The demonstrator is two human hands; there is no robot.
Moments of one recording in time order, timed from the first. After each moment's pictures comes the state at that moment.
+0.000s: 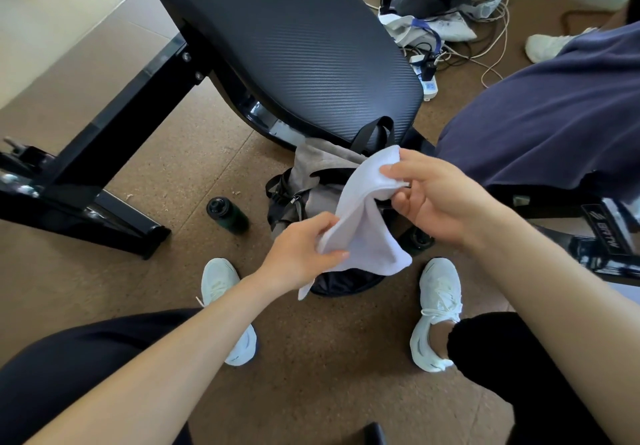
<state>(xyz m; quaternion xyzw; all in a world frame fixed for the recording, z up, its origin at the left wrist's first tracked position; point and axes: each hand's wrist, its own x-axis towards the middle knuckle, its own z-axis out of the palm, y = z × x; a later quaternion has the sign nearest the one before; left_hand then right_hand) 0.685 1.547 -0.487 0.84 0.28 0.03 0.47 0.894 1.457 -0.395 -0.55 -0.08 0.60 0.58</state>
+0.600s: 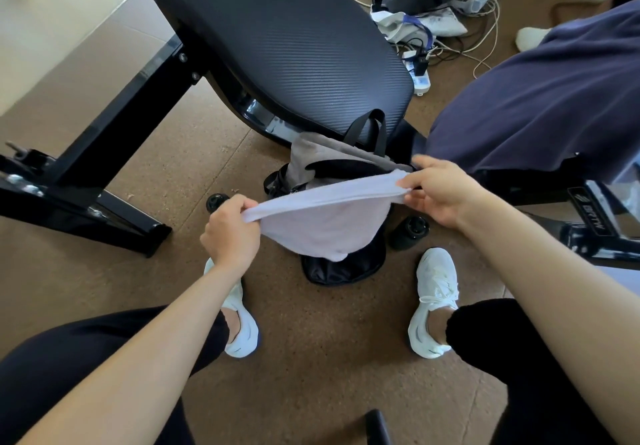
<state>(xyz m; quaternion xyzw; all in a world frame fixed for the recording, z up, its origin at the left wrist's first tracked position) 0.643 1.585 -0.506 0.76 0.60 0.13 0.21 0.919 1.442 -0.436 -0.71 -0.01 0.48 0.52</state>
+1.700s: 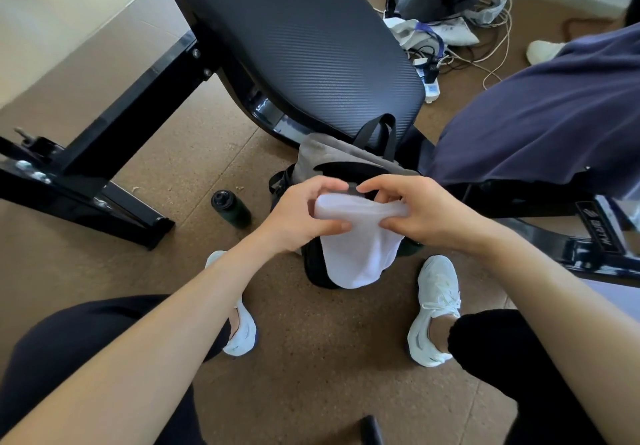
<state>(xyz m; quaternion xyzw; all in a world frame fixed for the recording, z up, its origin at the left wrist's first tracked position) 0.695 1.568 -0.456 0.77 0.28 0.07 0.56 0.889 1.428 -0.409 -0.70 -0.58 0.33 0.24</state>
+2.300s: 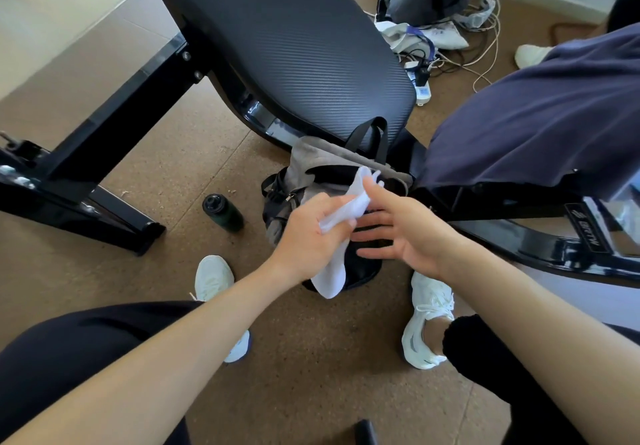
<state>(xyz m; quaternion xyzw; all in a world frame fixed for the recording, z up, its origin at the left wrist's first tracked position) 0.705 1.523 -0.452 0.78 0.29 0.16 0.53 0.856 1.425 -0.408 -0.65 -0.11 0.61 0.43</state>
